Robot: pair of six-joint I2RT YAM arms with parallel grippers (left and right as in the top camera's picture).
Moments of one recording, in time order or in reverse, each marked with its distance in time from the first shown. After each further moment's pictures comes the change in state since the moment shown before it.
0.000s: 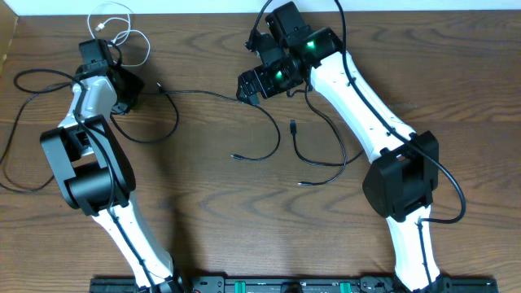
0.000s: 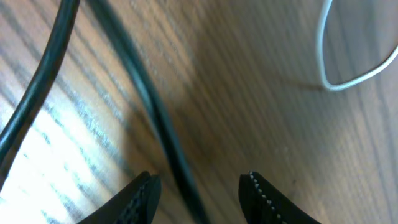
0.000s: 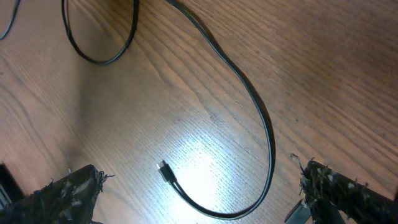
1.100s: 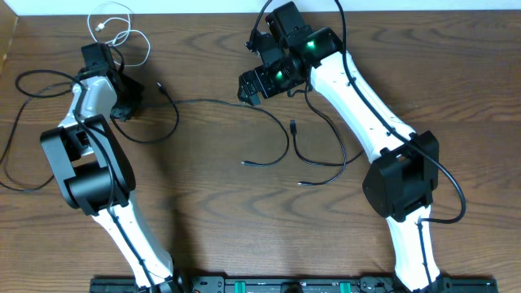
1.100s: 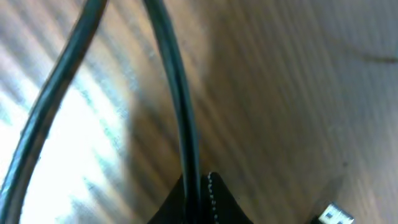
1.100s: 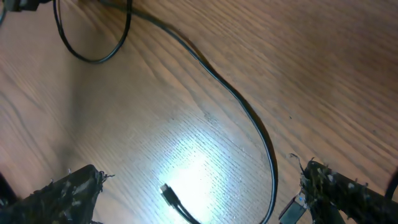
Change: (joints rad) left arm 0.002 0.003 0.000 -0.124 -0.011 0.000; right arm 0.000 0.000 0.000 -0.006 0.019 -0.006
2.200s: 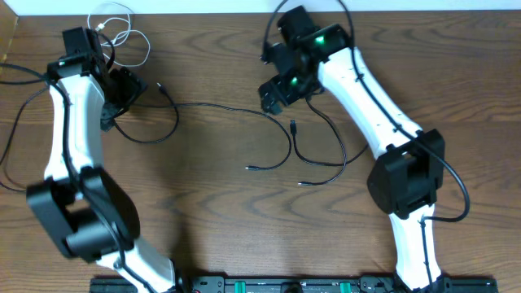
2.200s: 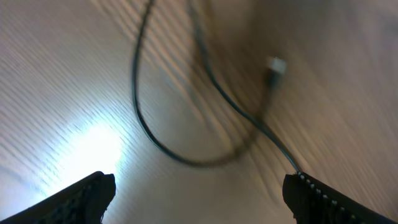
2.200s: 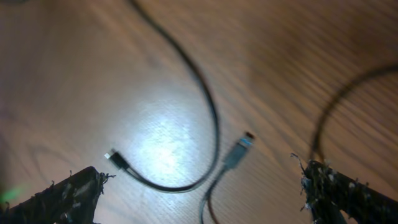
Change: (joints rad) left arm -0.051 -0.368 -0.001 -0.389 -0.045 0.151; right arm -0.056 0.000 0.000 -0.180 0.117 -0.148
